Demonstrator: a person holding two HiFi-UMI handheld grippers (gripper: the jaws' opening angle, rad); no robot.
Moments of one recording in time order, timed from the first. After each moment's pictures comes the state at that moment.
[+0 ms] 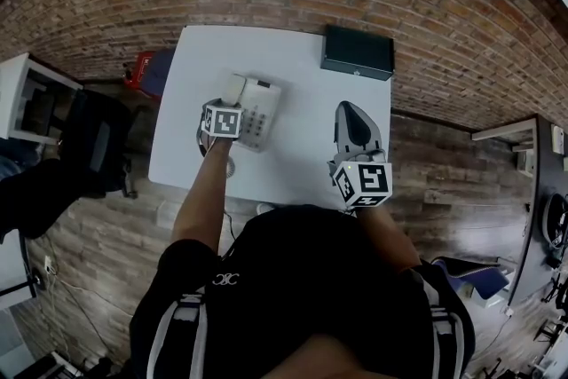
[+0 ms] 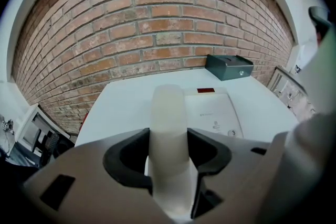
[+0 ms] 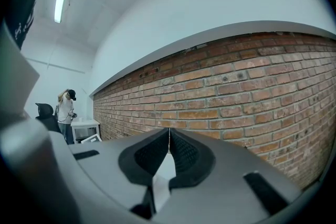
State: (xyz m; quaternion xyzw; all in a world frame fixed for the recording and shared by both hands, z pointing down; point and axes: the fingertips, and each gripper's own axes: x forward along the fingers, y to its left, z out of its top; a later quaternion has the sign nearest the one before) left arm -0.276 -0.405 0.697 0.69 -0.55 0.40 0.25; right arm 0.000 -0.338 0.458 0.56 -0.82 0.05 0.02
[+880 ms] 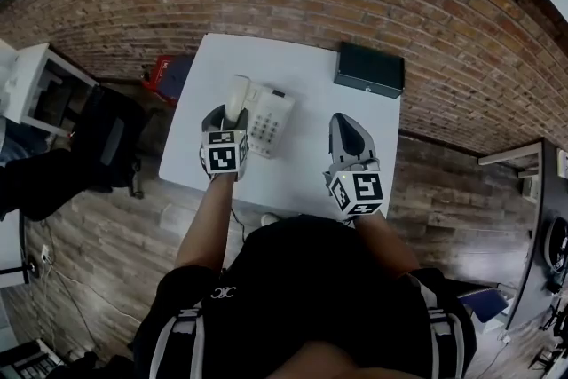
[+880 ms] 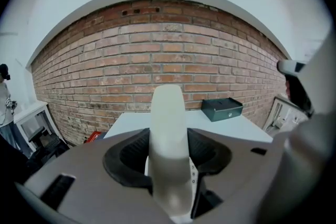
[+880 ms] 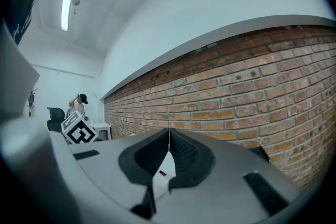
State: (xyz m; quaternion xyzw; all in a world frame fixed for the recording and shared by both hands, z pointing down) left arm -0.272 -0.362 0.568 0.73 -0.62 0.22 0.18; right arm -0.034 -0.324 0.452 0.52 -0.86 0.05 0.01
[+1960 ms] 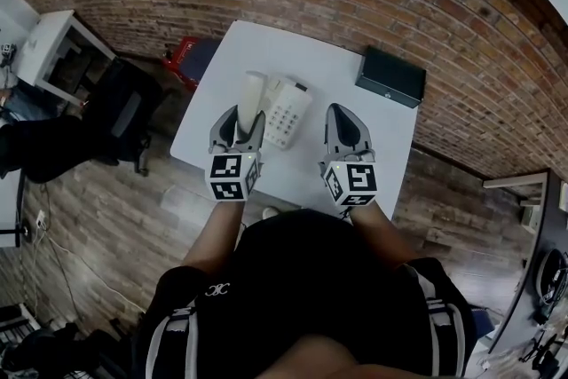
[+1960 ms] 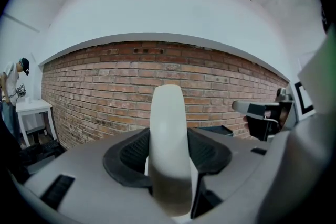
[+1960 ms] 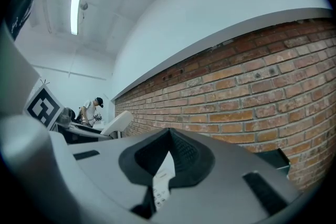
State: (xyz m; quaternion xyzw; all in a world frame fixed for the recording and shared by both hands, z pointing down) left arm -0.265 -0.288 0.476 0.75 -0.65 0.09 0.12; right arm -0.096 -0.324 0.443 0.47 -0.88 0.03 0.00
